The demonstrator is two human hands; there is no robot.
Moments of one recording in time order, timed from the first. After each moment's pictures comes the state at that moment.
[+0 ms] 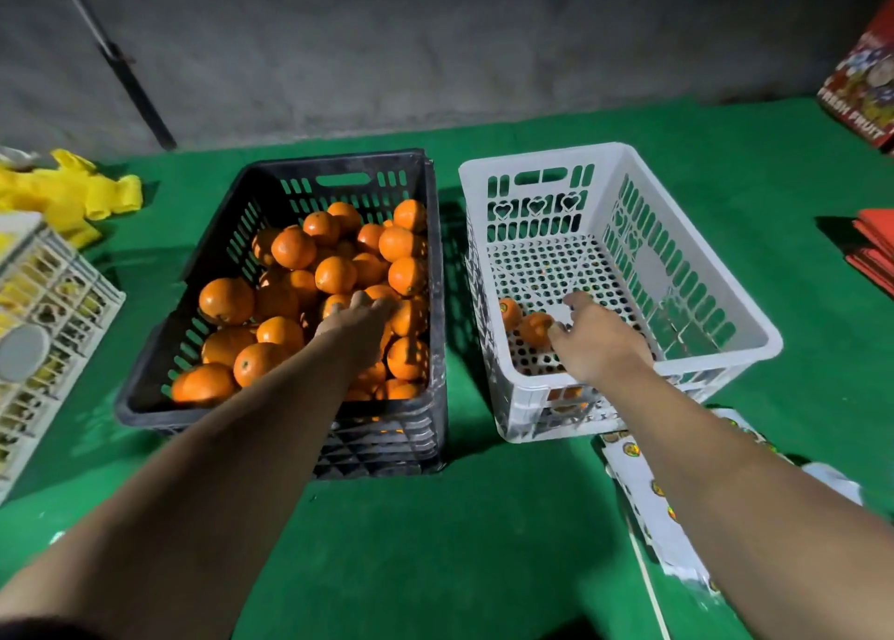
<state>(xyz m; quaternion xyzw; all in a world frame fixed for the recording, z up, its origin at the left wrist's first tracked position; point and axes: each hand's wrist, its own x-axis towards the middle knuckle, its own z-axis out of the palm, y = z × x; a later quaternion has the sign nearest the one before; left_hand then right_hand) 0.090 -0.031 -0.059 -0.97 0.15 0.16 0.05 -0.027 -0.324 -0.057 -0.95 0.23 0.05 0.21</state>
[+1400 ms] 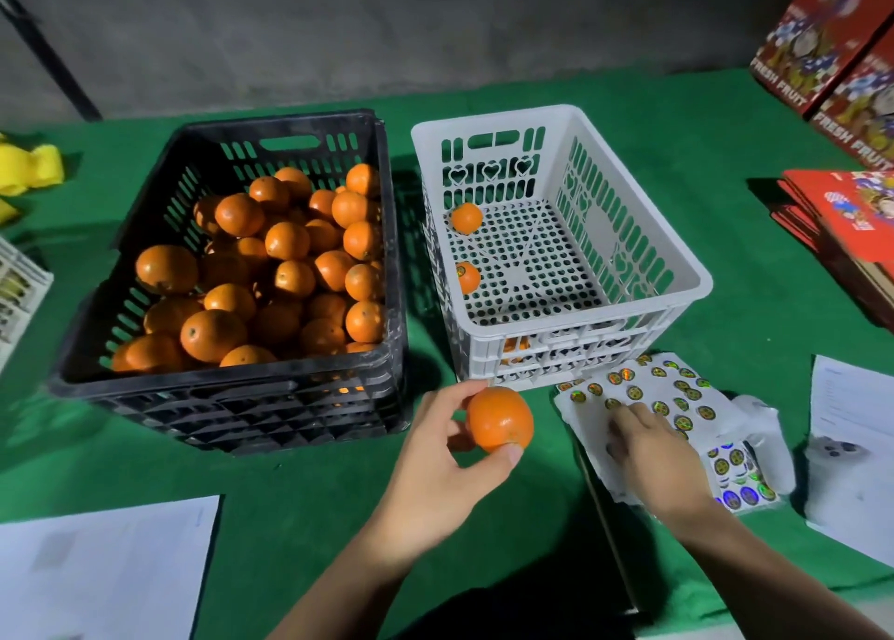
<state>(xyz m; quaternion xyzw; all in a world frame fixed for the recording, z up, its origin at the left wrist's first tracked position) -0.160 -0.089 -0.082 -0.78 0.14 0.19 -0.58 -0.231 -0.395 -0.191 -0.98 0.18 0.05 0.07</state>
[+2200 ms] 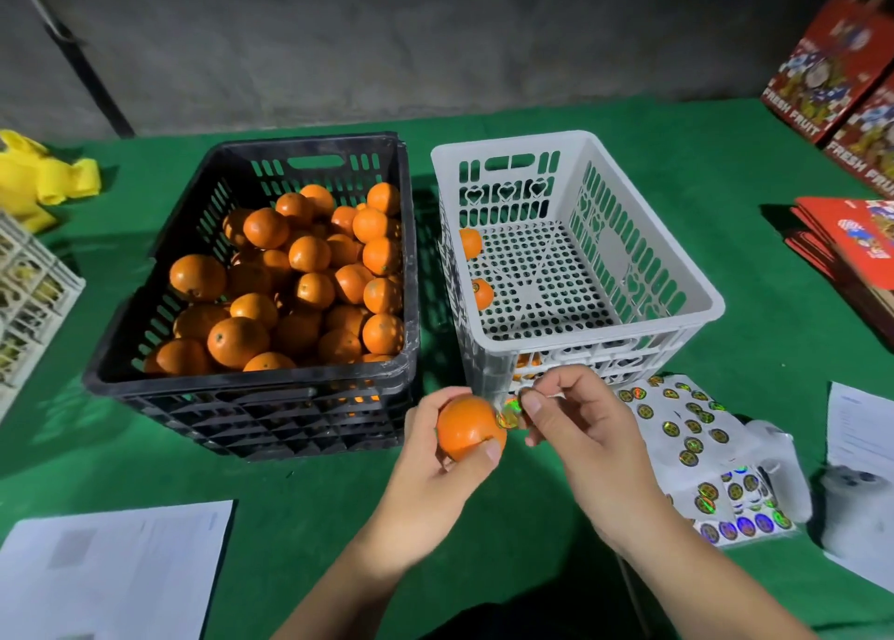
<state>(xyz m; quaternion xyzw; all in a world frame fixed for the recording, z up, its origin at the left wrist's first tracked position) -0.159 -0.078 -0.072 -0.69 0.09 0.21 -0.68 -0.199 -0.252 -0.039 -0.69 0.07 -0.14 0.71</state>
